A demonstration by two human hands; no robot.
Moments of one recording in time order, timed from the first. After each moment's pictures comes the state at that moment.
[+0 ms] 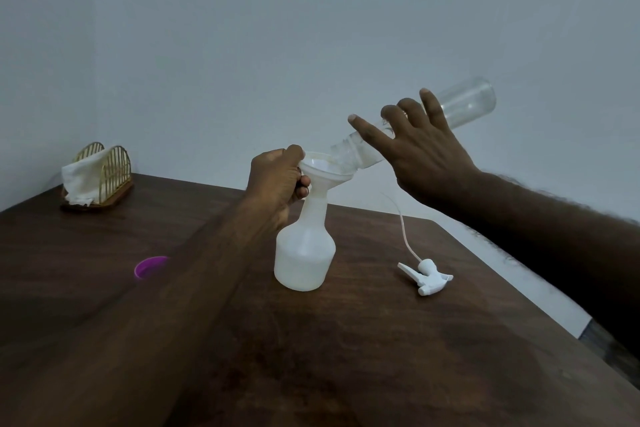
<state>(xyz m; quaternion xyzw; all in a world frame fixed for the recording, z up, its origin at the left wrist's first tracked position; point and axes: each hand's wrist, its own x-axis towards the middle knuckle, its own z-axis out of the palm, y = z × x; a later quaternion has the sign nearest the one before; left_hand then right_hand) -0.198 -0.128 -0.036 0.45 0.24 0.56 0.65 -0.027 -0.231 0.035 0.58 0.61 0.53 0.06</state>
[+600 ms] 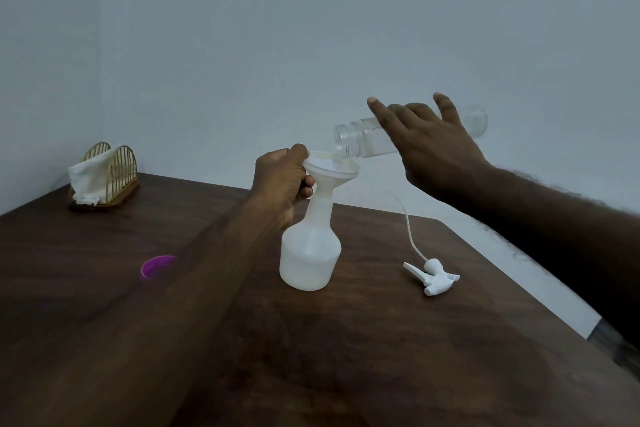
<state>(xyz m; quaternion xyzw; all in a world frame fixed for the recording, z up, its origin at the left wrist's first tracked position) -0.199 -0.127 -0.037 0.45 0.25 0.56 0.66 -0.025 -0.233 0.042 0.61 0.64 0.47 0.02</state>
